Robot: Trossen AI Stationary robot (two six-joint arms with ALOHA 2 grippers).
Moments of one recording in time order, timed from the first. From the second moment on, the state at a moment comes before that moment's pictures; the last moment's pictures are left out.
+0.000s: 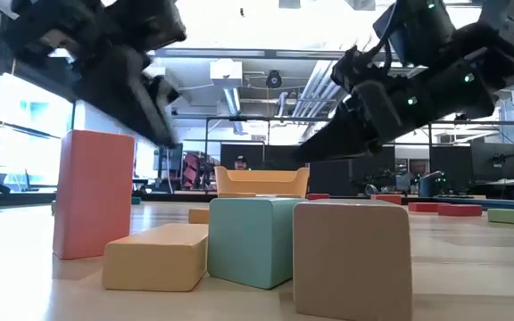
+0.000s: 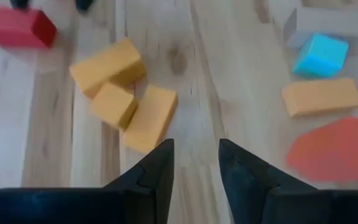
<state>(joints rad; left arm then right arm) -0.34 1.52 0.81 -0.15 -0.16 -0.13 0.19 1.73 0.54 0.77 0.32 0.11</state>
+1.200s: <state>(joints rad) -0.59 1.73 1.11 -0.45 -0.09 -0.77 0.08 1.74 0.54 0.89 0.08 -0.11</state>
